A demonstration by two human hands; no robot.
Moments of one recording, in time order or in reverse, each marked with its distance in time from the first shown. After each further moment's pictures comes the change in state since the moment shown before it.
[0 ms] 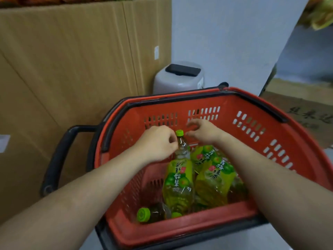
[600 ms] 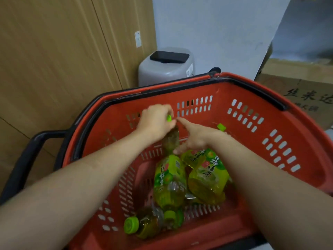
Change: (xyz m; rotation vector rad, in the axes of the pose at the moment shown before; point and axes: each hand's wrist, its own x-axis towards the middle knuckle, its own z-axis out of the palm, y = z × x) left_hand 0.090 0.002 0.038 0.118 0.277 0.049; right_hand -0.003 0.014 -0.005 -0.157 -0.284 0.044
